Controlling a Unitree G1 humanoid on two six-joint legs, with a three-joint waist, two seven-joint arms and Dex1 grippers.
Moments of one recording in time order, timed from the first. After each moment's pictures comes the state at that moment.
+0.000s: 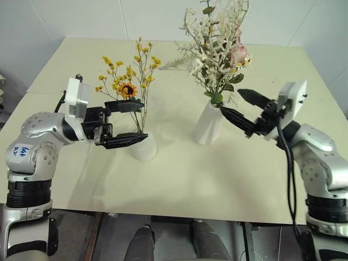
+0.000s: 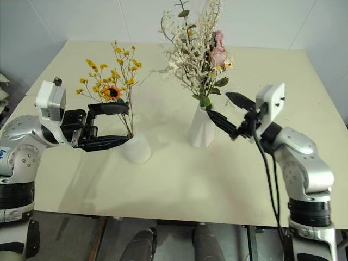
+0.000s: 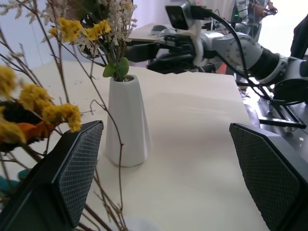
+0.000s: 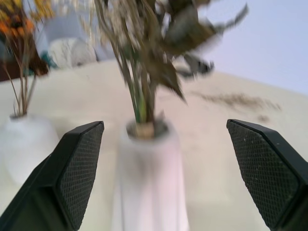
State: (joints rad) left arm -0.56 0.76 0.20 -0.09 -0.72 0.48 -1.20; right arm -0.38 -0.64 -0.25 -0.27 0.65 0.49 0.73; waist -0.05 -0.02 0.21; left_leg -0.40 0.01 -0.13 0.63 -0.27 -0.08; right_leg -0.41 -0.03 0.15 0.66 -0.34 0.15
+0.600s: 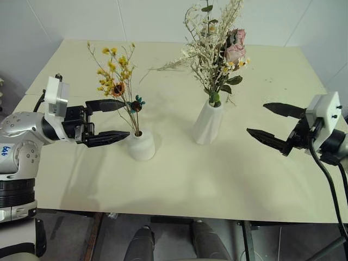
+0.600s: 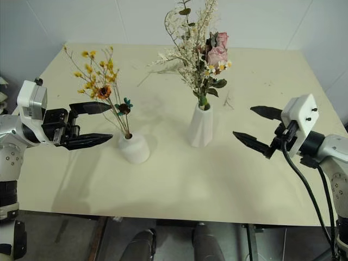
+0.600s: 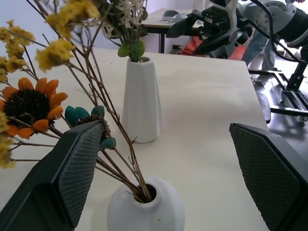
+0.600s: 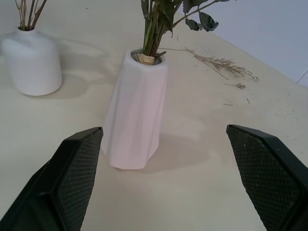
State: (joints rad) left arm -0.54 0.83 0.23 0.02 -0.69 0.42 -1.29; right arm -0.25 -0.89 -0.35 -0.32 0.60 0.46 0.91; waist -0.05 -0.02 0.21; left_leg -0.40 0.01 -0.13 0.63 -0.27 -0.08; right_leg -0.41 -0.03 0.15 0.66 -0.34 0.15
